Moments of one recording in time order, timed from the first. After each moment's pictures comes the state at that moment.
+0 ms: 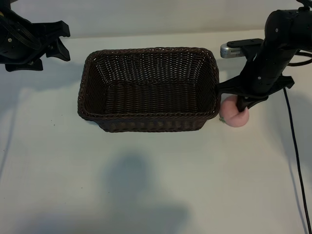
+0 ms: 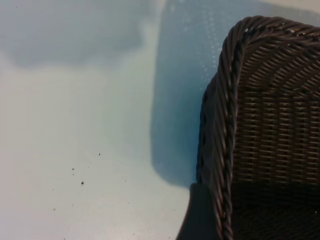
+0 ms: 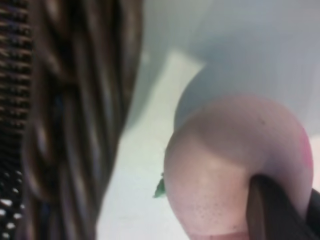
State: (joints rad) left arm -0.10 1.59 -1.27 -0.26 0.78 -0.16; right arm 0.34 2.02 -1.37 0.17 0.87 0.01
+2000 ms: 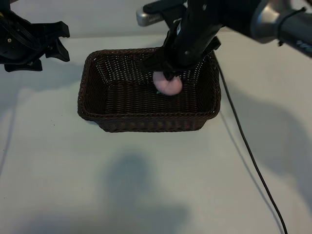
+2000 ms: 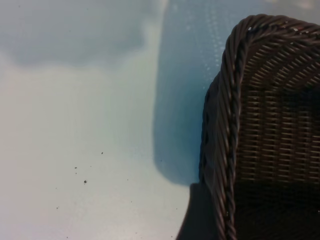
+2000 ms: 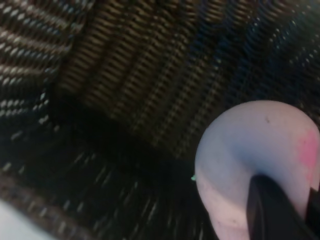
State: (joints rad) left arm -0.10 1.59 -1.27 -0.25 0.78 -0.16; right arm 0.67 2.07 -1.74 0.13 0.88 0.09
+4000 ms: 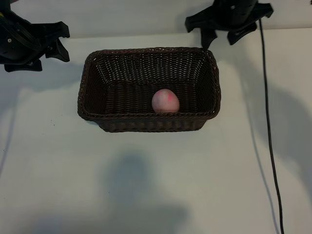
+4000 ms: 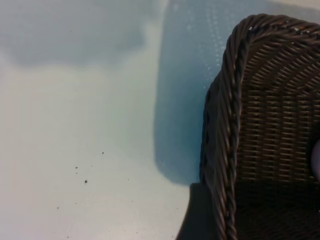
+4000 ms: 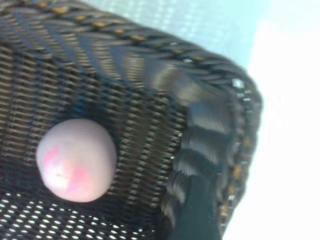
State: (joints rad) left arm -0.10 1.59 -1.27 -0.25 0.78 -0.16; right arm 0.45 2.12 -2.02 0.07 1.22 0.13
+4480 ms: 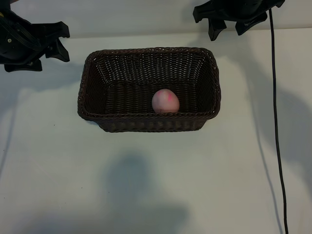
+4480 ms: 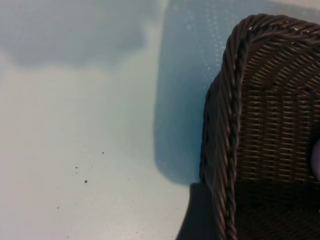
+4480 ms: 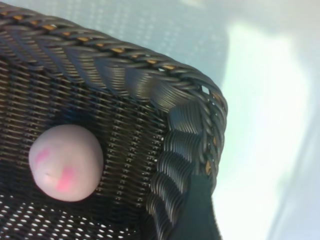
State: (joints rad) left arm -0.10 1.59 -1.27 -0.25 0.78 -0.16; right arm 0.43 2.08 -2.02 0.04 1.22 0.12
